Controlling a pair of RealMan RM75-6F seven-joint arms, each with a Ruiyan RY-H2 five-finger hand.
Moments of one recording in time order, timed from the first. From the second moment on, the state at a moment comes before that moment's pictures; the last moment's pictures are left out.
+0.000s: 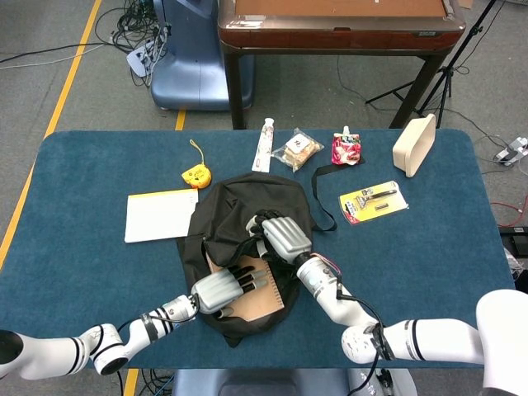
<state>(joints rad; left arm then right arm) -0.85 -1.61 0.04 -1.39 1.60 0.84 0.20 0.95 -1.54 0.26 -1.75 -0.77 0.95 -0.28</state>
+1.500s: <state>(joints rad) -0.82 -1.52 0.12 -1.23 1.78 1.04 0.04 0.97 -1.53 0.28 -1.75 -0.72 0.93 -0.28</state>
